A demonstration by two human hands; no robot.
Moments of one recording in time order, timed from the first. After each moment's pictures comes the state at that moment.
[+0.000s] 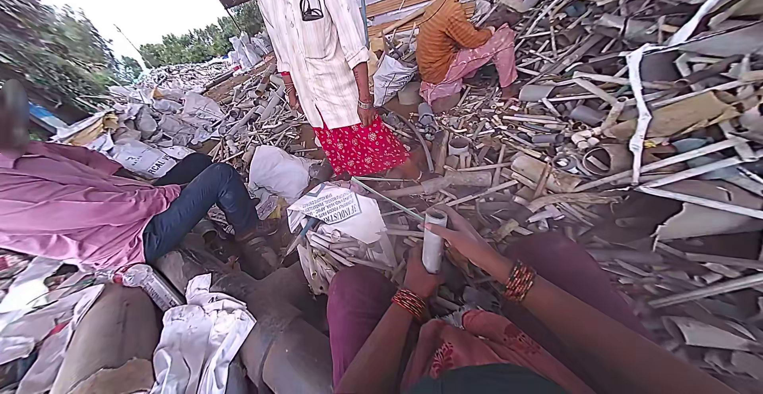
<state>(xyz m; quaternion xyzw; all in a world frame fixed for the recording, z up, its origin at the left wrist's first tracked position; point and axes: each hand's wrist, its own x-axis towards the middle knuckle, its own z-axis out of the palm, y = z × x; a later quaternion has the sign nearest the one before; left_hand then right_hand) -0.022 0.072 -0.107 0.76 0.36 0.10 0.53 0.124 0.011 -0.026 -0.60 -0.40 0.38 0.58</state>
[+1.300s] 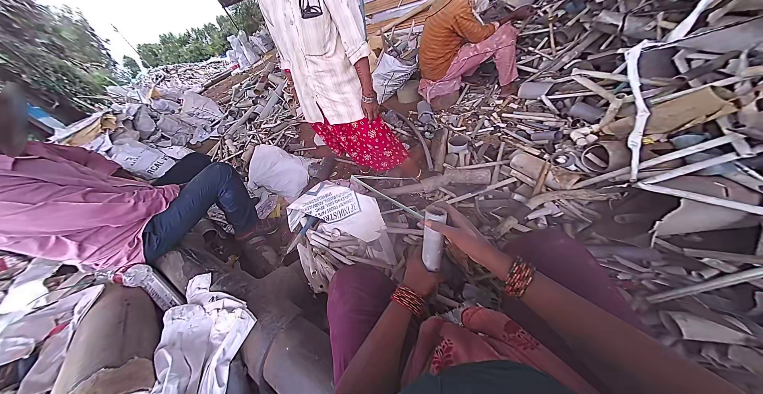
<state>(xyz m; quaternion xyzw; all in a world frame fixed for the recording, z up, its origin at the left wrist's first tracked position) -0.024 0.069 -0.099 0.76 0.36 0.08 0.53 0.126 0.010 -0.025 -0.61 -0.39 0.39 0.56</state>
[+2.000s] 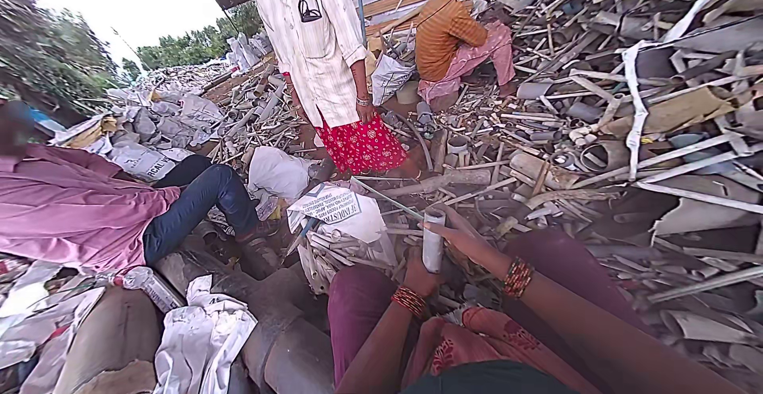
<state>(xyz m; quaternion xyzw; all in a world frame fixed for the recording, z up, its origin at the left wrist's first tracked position) -0.024 0.072 -0.107 0.76 0.36 0.07 0.53 0.124 0.010 -0.028 -0.60 -0.39 0.40 0.57</state>
